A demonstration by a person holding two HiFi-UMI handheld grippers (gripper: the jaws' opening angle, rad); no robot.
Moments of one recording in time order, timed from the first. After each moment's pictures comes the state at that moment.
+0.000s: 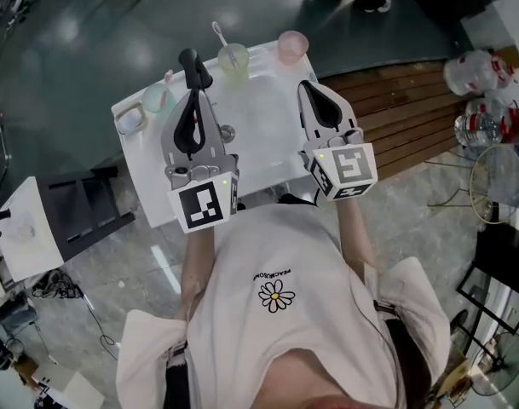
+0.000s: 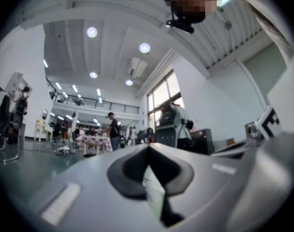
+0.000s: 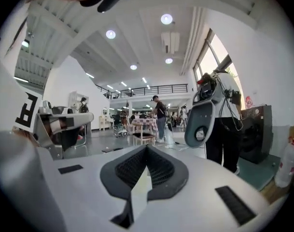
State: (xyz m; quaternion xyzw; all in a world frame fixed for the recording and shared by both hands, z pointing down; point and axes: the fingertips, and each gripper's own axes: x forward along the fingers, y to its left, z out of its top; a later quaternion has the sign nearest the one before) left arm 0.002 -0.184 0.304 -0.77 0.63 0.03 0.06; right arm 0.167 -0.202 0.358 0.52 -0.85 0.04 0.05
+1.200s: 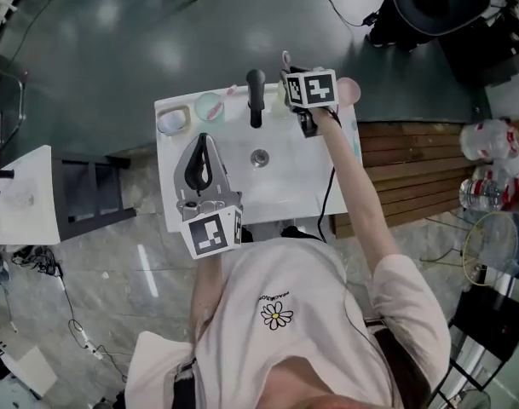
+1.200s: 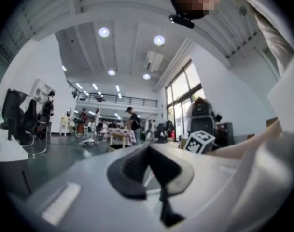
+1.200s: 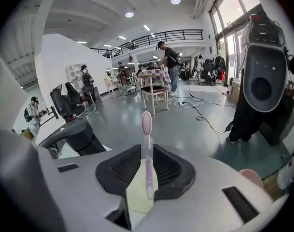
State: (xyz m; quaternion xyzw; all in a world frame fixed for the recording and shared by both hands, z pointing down) left arm -0.109 -0.150 0.339 -0.69 0.72 0.01 0.02; right arm 0.026 -0.380 0.495 0.42 -0.84 0.21 0.29
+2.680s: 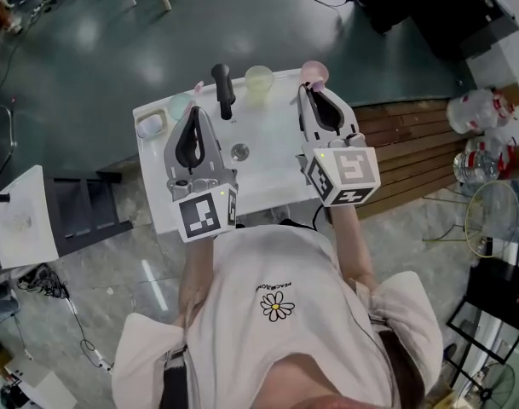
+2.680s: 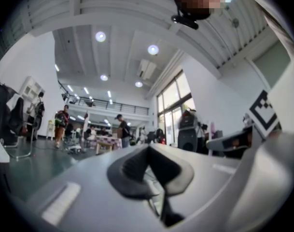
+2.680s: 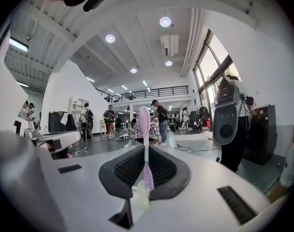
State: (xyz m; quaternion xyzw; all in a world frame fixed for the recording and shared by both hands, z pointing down) left arm -0.056 -0.171 0.294 -0.73 0.68 0.05 0.05; right arm 0.117 -0.224 0.306 0.51 -0.86 0.04 0.03
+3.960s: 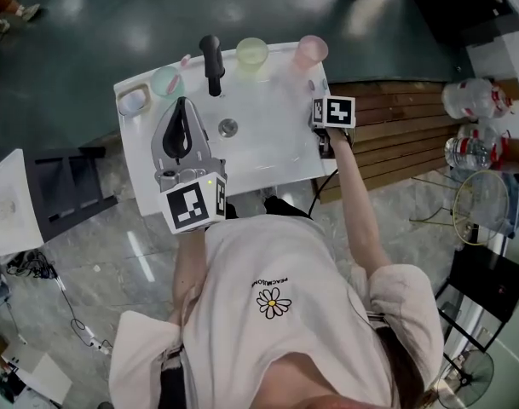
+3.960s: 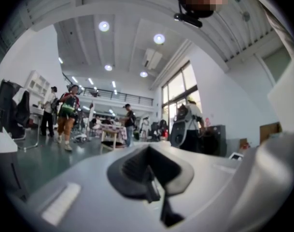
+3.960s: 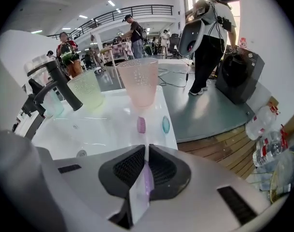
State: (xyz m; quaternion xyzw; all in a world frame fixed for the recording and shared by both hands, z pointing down) left arm -0.065 -0.169 0.340 -0.72 0.69 0.02 -0.01; right arm 0.237 -0.260 0.609 0.53 -0.69 0.33 0.37
